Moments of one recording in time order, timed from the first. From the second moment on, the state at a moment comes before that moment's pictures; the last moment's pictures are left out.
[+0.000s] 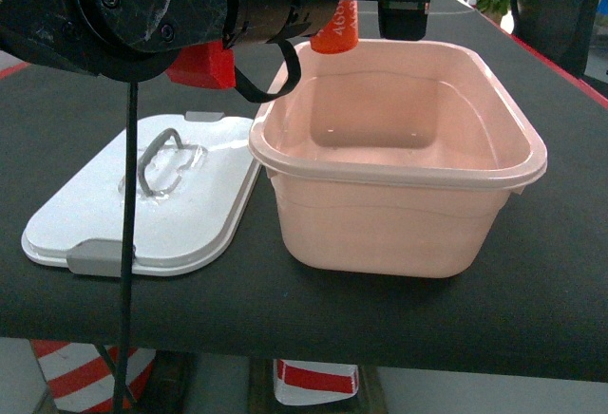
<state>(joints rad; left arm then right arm) -0.48 2.00 1.29 0.67 0.00 -0.03 0.00 0.00 0.01 -0.01 0.00 0.00</state>
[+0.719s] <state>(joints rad) -0.48 2.00 1.29 0.67 0.00 -0.03 0.00 0.00 0.01 -0.01 0.00 0.00</state>
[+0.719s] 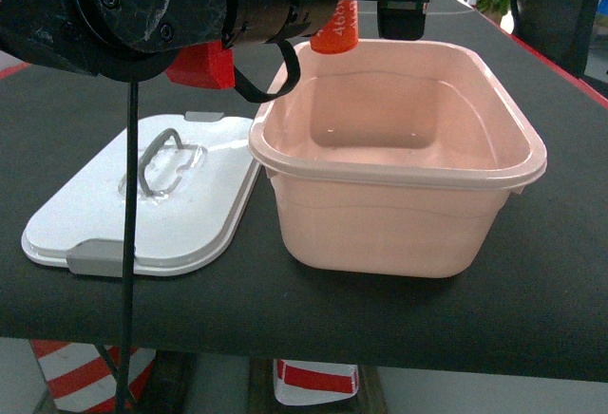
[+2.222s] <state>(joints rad) -0.50 1.99 1.26 0.67 0.08 0.13 0.00 0.00 0.01 -0.01 0.00 0.00</state>
